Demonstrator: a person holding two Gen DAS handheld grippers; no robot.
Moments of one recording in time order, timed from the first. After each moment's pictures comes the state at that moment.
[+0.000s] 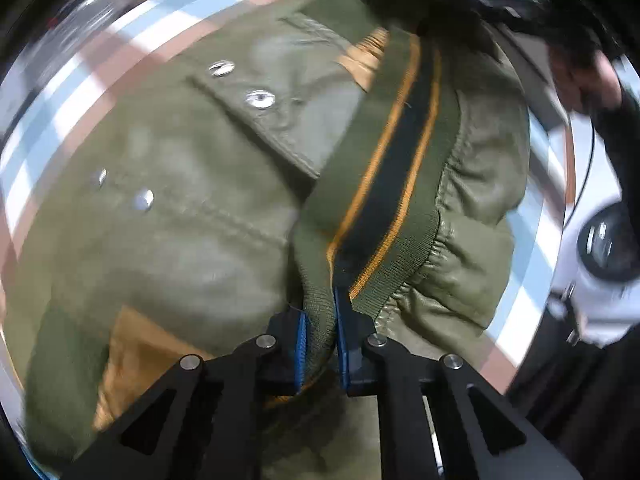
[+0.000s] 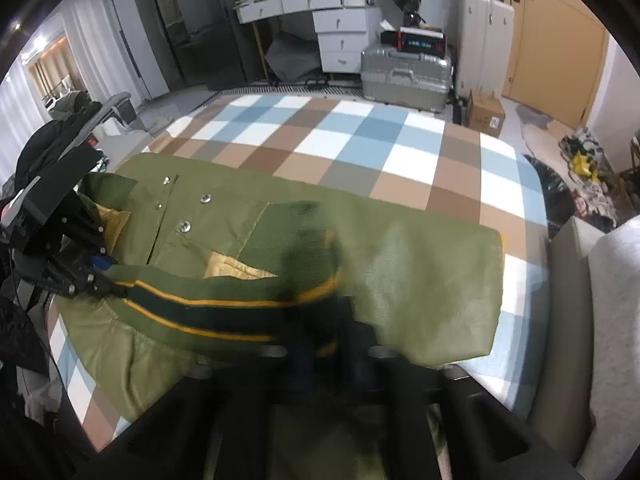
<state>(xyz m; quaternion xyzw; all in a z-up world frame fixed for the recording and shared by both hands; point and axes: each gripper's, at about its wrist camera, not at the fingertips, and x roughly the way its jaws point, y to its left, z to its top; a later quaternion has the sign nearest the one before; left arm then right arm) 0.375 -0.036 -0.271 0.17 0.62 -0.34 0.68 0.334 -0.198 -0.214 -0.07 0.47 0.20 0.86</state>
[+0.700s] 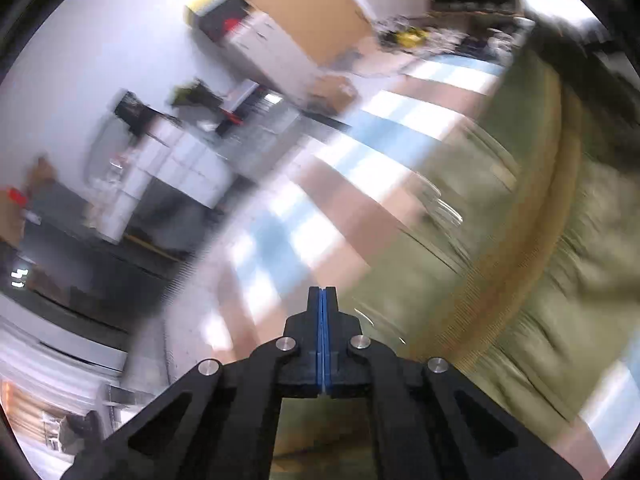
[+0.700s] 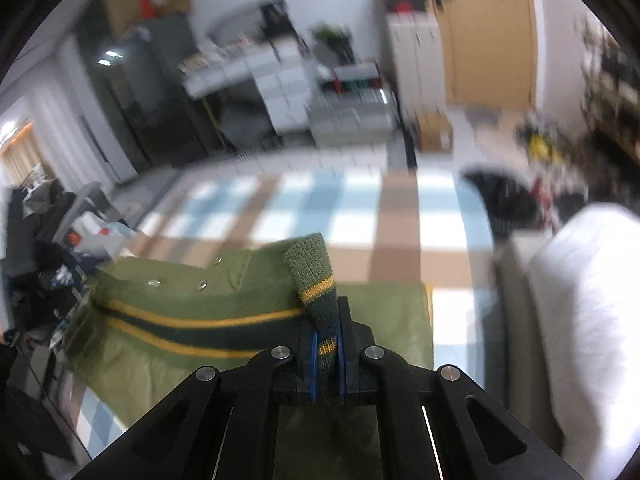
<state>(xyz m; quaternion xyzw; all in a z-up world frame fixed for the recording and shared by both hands) 0.406 -0.051 -0.199 0.35 0.39 -0.05 0.85 0.381 -0.248 -0.184 0.04 0.44 0.13 0.89</state>
